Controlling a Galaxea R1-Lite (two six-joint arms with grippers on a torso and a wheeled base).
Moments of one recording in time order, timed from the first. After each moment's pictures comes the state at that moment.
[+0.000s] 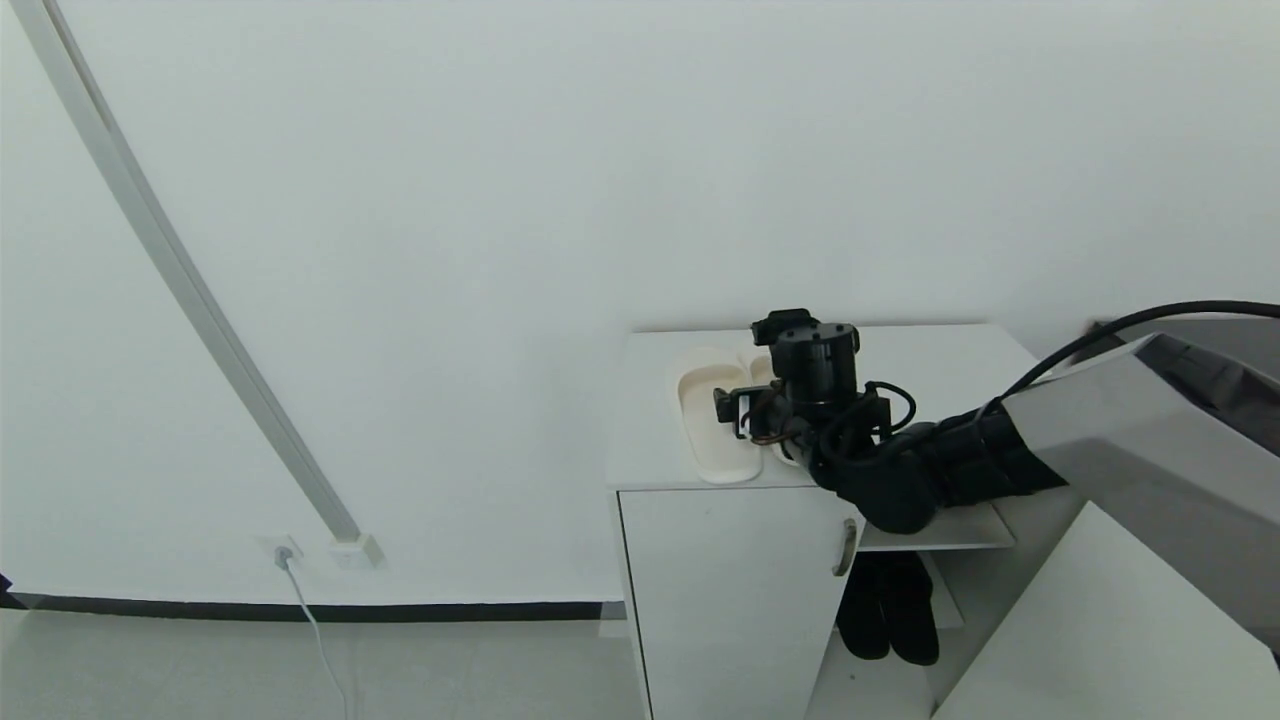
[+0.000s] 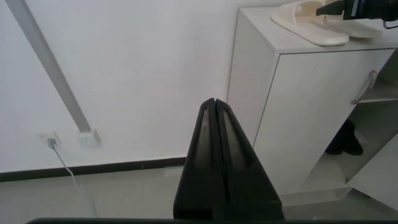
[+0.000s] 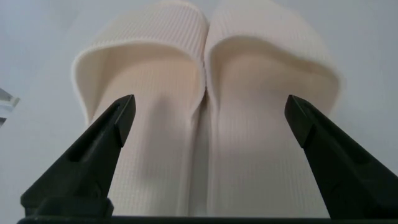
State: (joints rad) left arm 0.00 0.00 0.00 0.00 -0.05 0.00; right arm 0.62 2.25 -1.46 -0.58 -0.42 0.12
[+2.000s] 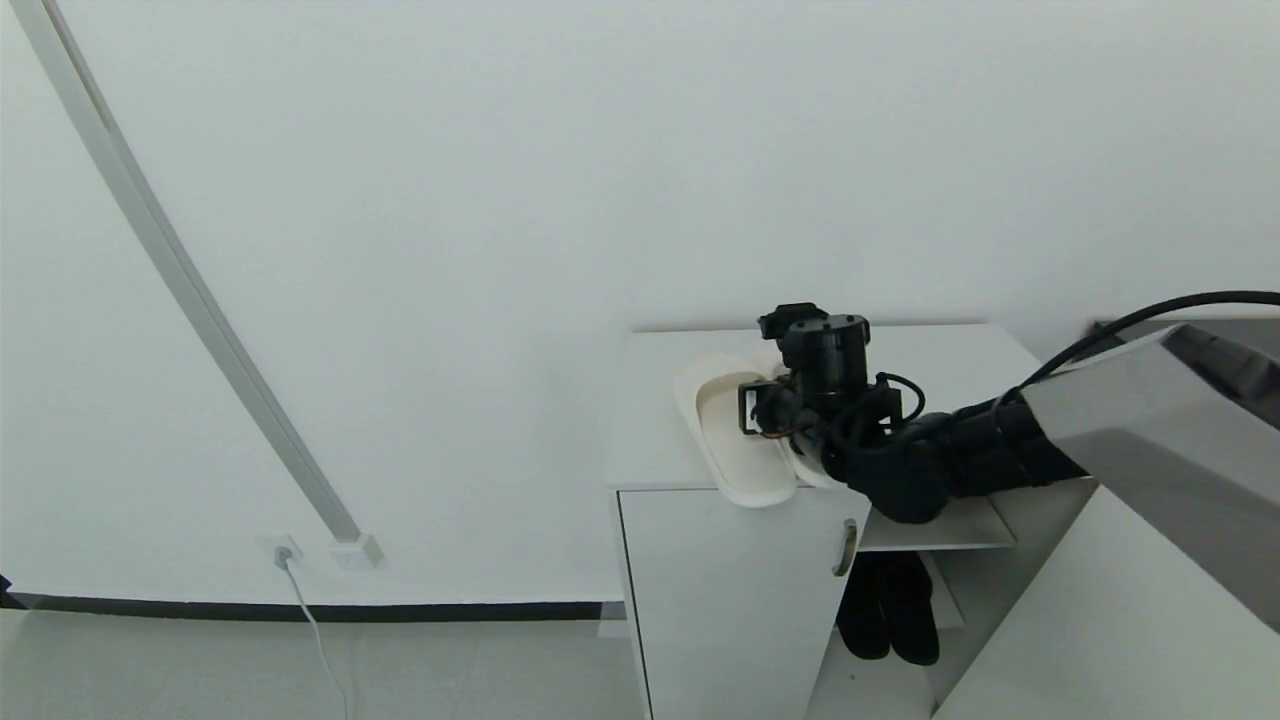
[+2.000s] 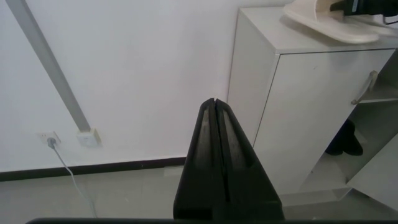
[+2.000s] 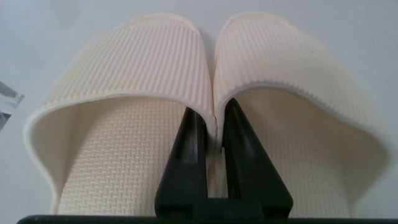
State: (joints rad) left arm 0.00 0.00 0.00 0.00 -0.05 0.00; right arm 0.61 2.21 -1.42 -0.56 -0.39 0.13
